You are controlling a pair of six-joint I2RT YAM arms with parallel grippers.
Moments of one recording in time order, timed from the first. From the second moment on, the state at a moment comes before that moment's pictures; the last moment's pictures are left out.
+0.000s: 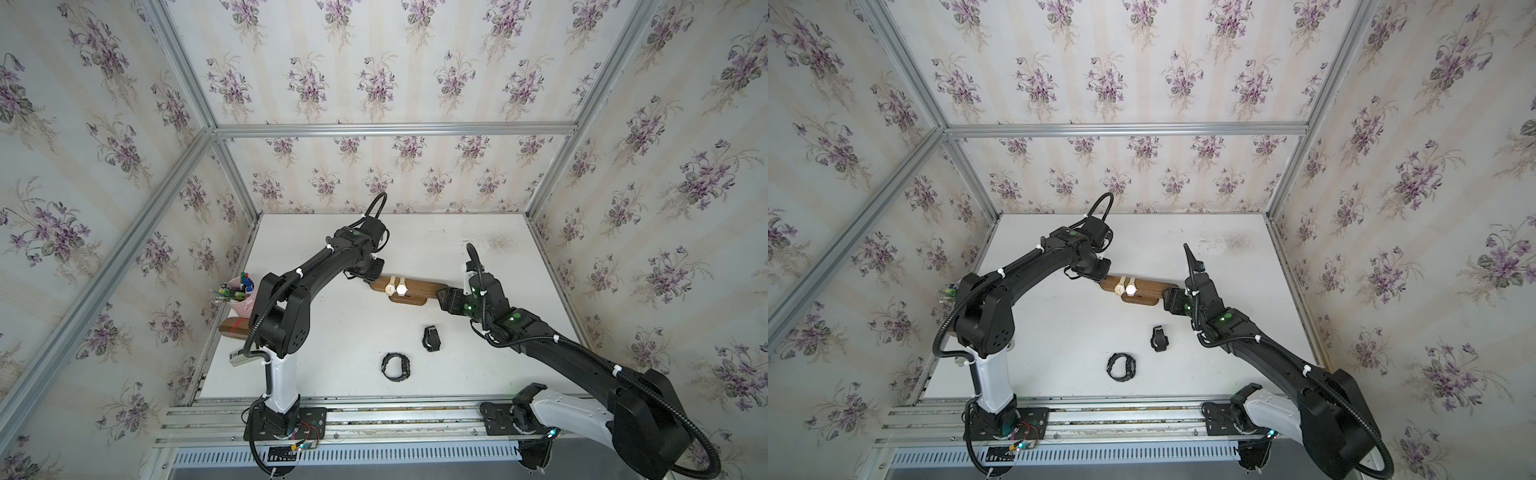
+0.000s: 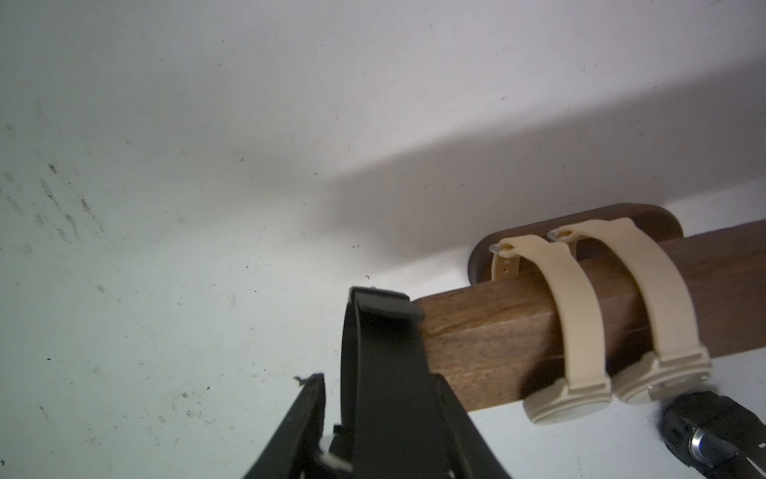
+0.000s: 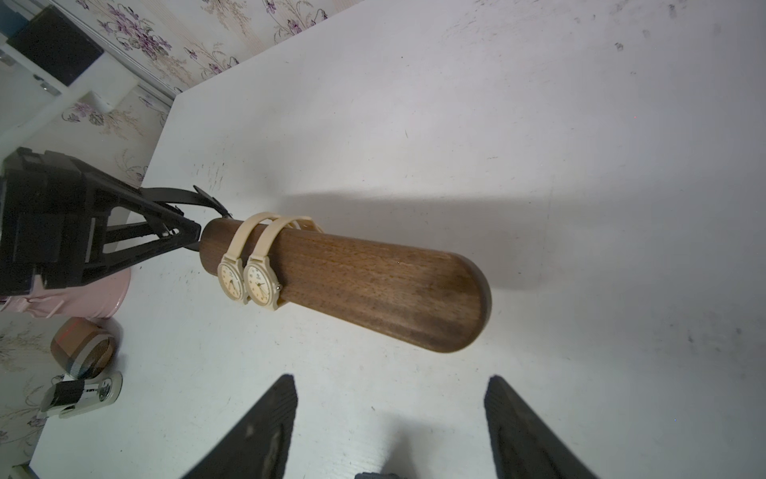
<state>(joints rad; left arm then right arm) -0.49 1.96 1.66 -0.98 -0.04 -0.11 0.55 1.14 0.62 -0.13 0.01 0.60</state>
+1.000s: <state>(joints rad) -0.51 1.99 1.67 -1.03 -0.02 -0.10 0.55 1.24 0.62 -0.08 0.00 0.59</state>
